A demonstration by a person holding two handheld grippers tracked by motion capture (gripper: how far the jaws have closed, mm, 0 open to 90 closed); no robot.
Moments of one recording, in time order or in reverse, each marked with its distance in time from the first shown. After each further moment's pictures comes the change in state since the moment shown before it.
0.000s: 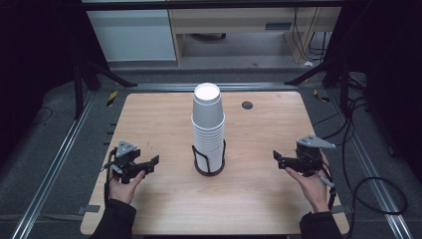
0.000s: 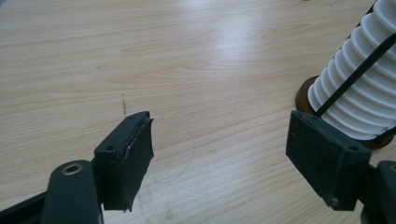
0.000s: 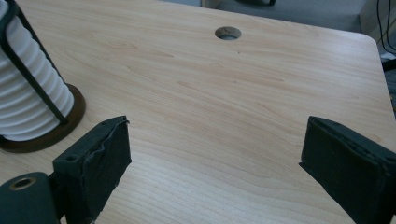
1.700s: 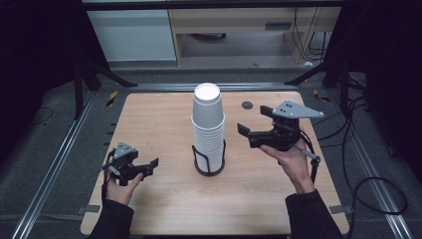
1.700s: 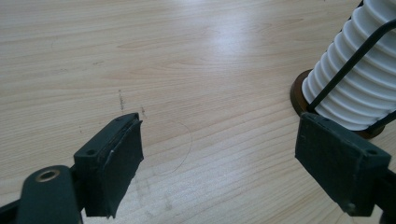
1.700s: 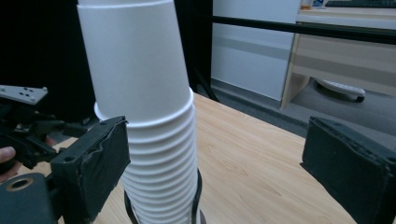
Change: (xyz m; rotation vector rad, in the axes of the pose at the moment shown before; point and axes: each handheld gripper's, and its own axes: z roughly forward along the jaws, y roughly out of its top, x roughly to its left) left arm 0.001 -0.003 -0.004 0.015 -0.021 0.011; right arm 0.086 0.124 -0.034 -0.278 0.337 -0.121
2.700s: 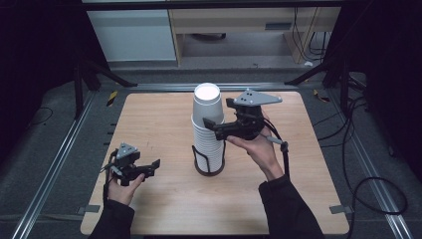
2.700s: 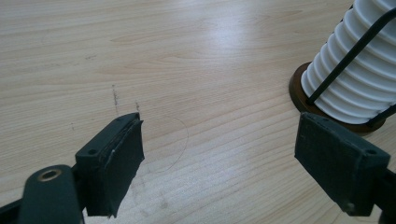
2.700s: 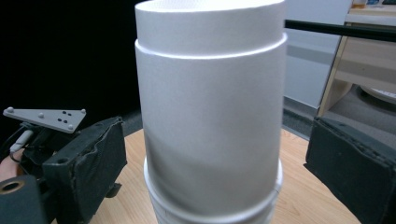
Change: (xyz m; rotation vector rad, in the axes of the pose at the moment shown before) left arm -0.001 -0.002 0.004 0.017 -0.009 0.007; right arm 0.037 0.025 0.065 0.016 0.122 -0.011
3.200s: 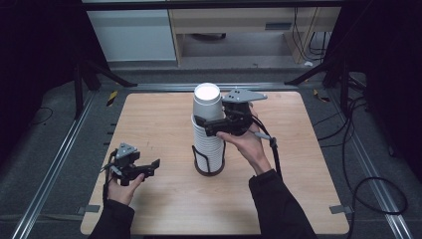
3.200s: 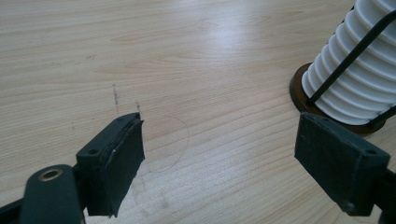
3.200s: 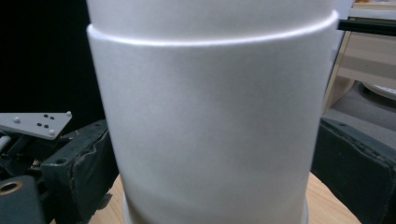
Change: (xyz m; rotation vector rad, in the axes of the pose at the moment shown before) left arm 0.001 0.000 0.001 0.004 -0.001 -0.002; right arm -0.002 -0.003 0.030 0.009 -0.004 0.005
